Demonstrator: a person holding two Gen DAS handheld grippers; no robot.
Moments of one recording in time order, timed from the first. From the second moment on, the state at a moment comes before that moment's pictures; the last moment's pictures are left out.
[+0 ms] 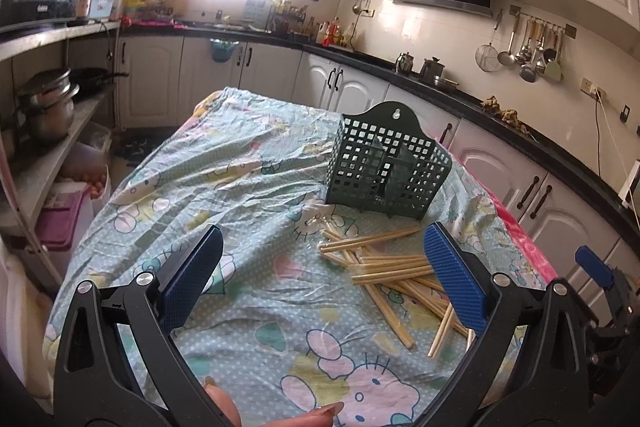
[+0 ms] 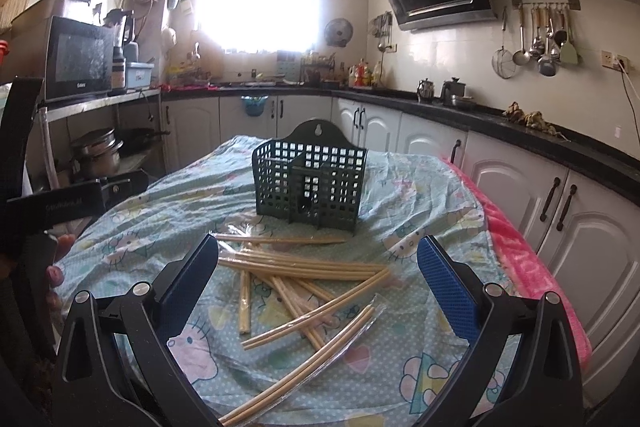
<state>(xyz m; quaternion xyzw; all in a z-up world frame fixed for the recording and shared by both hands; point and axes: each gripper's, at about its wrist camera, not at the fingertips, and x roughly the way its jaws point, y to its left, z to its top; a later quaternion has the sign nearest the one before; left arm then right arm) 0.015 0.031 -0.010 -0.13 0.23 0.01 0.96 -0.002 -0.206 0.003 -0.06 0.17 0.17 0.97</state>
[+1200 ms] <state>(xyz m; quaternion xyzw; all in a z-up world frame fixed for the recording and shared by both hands) 0.125 0.045 -0.073 -0.25 0.38 -0.09 0.89 0.123 -0.242 -0.078 -0.02 0.43 0.12 0.90</state>
